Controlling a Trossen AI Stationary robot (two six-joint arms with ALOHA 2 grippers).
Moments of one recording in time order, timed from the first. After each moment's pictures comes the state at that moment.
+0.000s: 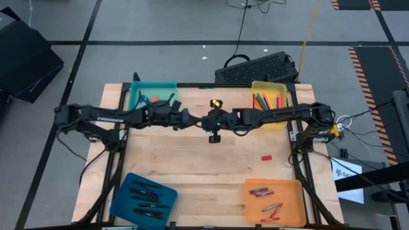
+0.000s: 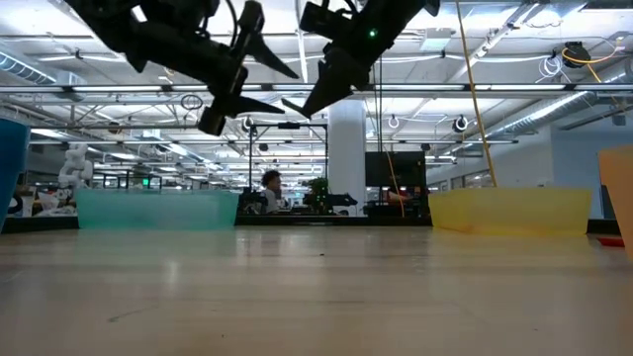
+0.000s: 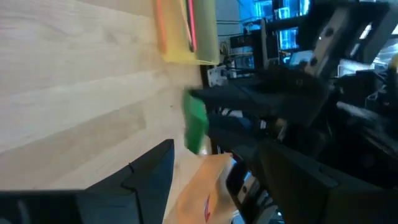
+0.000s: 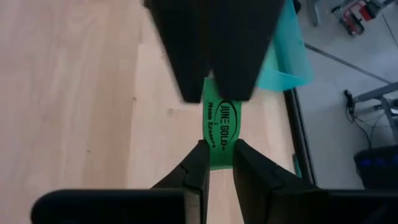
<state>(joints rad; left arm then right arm) 0.20 1.32 0.68 0.32 0.13 -1.35 -0.03 1.73 1.33 -0.35 0.34 -0.32</state>
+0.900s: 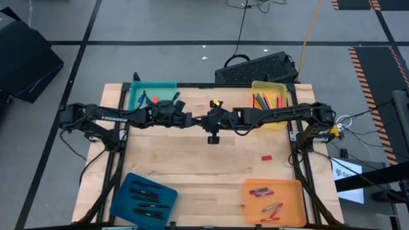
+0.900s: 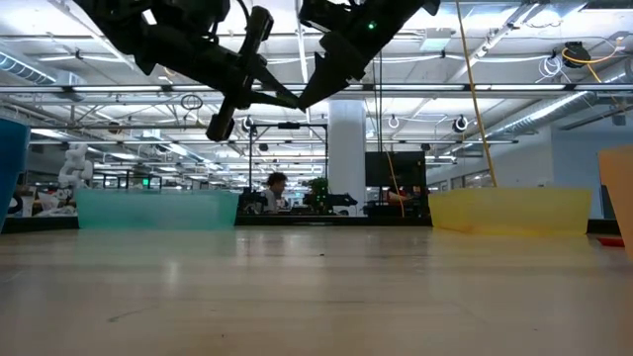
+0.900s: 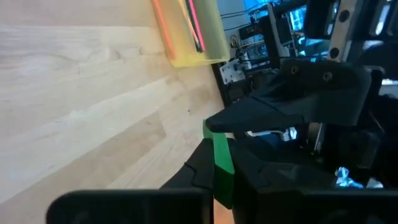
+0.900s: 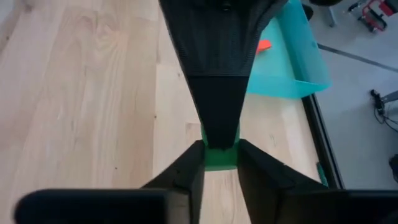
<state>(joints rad) 0.20 1.37 0.72 0.30 0.12 -1.17 -0.03 1.72 1.33 -0.33 0.26 -0.24</state>
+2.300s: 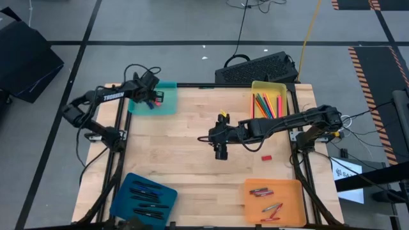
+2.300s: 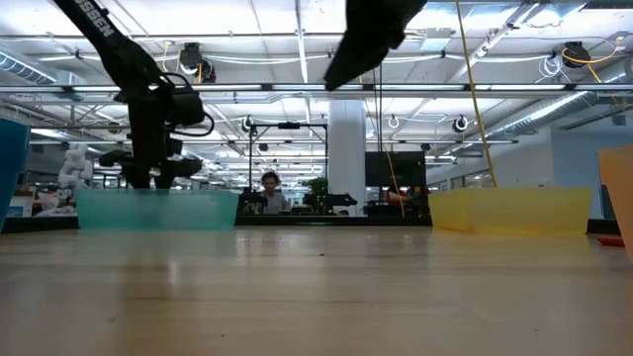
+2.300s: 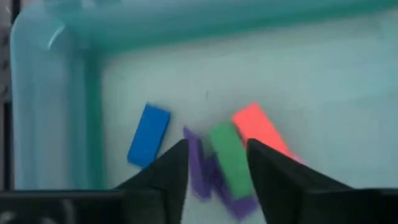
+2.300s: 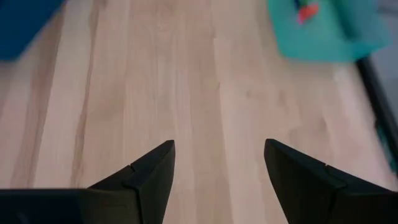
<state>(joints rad) 0.94 1.46 0.78 -0.51 -0.30 -0.46 0.13 1.65 1.33 -0.54 0.28 0.03</state>
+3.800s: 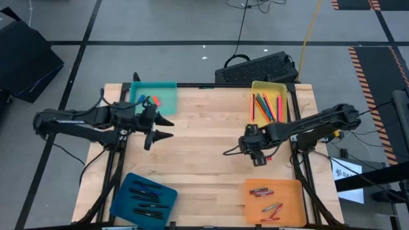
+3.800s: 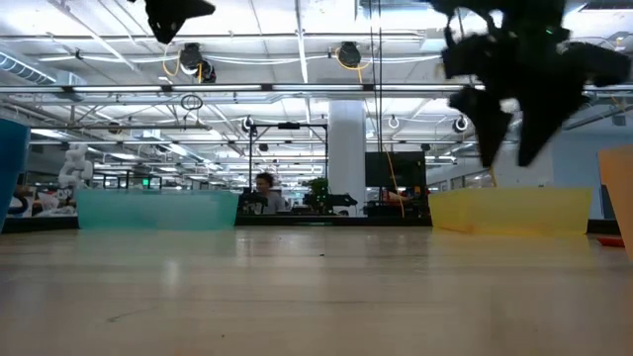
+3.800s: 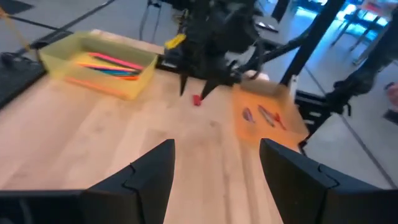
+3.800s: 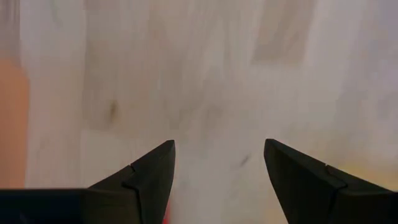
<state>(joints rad) 0.00 0.82 0.81 -0.30 0.08 -0.25 0.18 1.41 0.94 -0.92 0.12 0.00</state>
